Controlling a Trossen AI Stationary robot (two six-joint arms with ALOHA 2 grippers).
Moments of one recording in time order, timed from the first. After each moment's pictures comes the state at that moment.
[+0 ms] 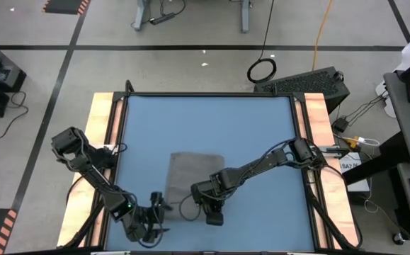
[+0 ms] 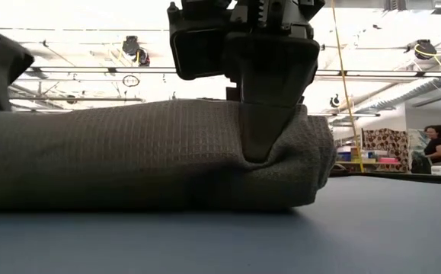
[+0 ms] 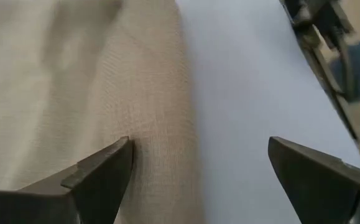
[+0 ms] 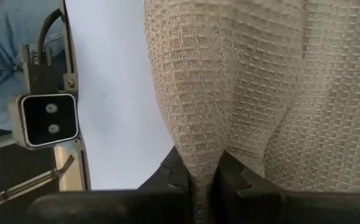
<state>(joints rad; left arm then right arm) -0.90 1.66 0.80 -0.04 -0.53 -0.61 0.31 2.17 1.62 -0.62 -0.43 0.50</state>
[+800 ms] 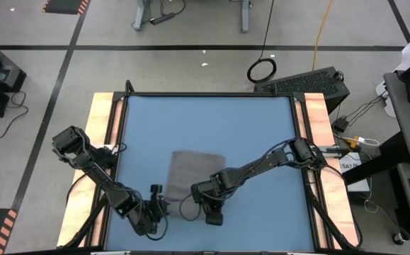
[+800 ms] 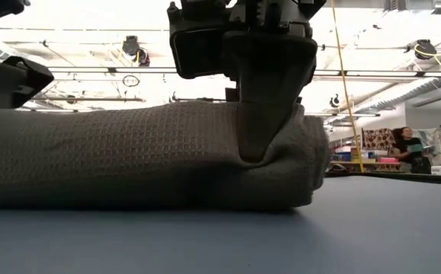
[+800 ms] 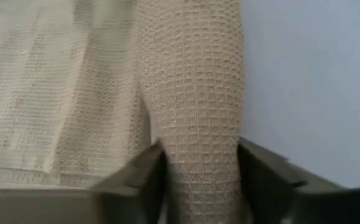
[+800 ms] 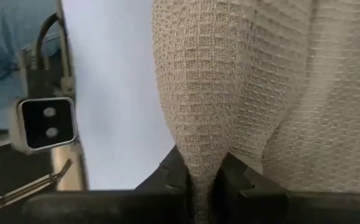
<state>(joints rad) -0.84 1.65 0.80 -0.22 -0.49 -0.59 0.31 2.17 1.62 -0.62 -0.41 0.51</state>
